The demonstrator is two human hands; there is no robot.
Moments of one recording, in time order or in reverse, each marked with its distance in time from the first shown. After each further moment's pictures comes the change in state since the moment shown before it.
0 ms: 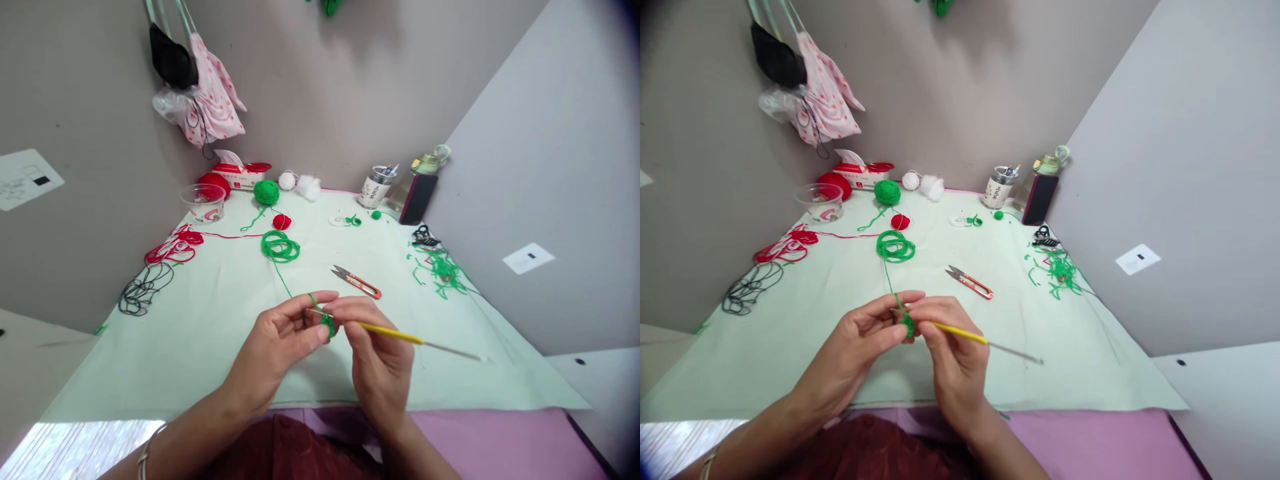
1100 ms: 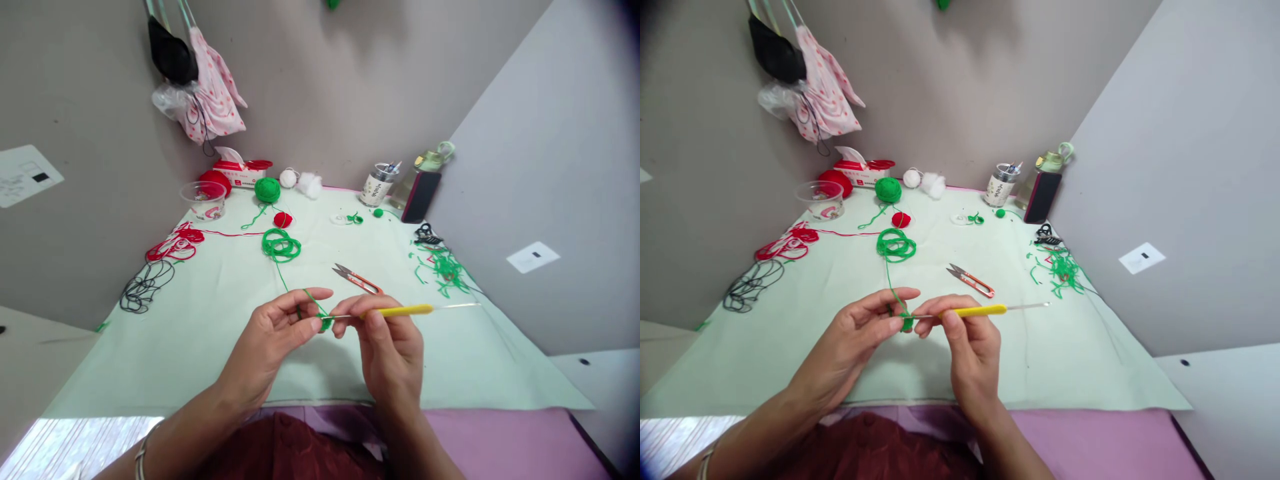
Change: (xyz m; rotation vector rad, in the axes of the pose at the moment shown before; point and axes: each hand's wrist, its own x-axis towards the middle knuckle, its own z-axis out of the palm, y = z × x) left_hand 0.000 0.000 -0.004 0.098 0.045 0.009; right_hand 0.001 0.008 -0.009 0.221 -0.007 0.162
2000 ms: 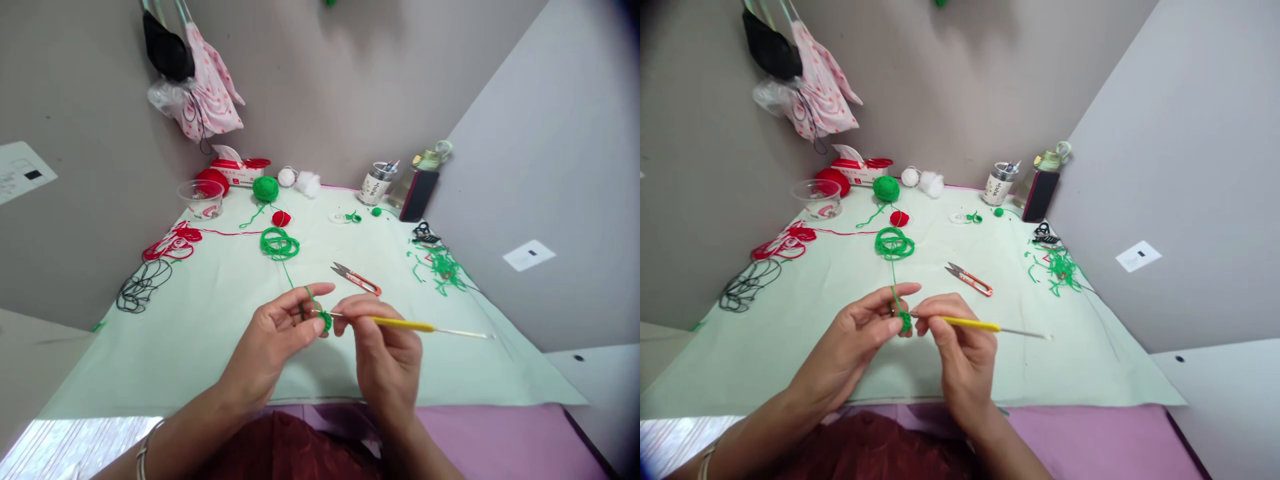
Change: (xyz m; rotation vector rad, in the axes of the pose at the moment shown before) left_hand 0.002 0.000 0.003 -0.104 -0.029 -0.006; right_hand -0.001 -0.002 0.005 -0.148 0.006 -0.159
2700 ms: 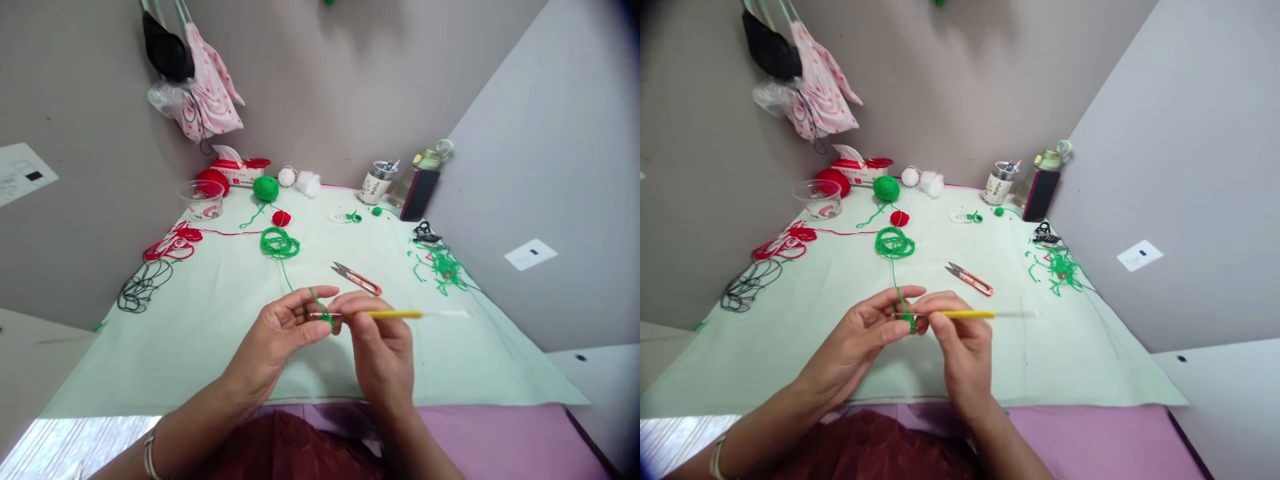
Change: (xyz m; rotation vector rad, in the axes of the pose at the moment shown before) left_hand 0.004 -0.002 -0.001 -0.048 -0.052 -0.075; right_hand 0.003 0.005 -0.002 0.238 0.015 0.217
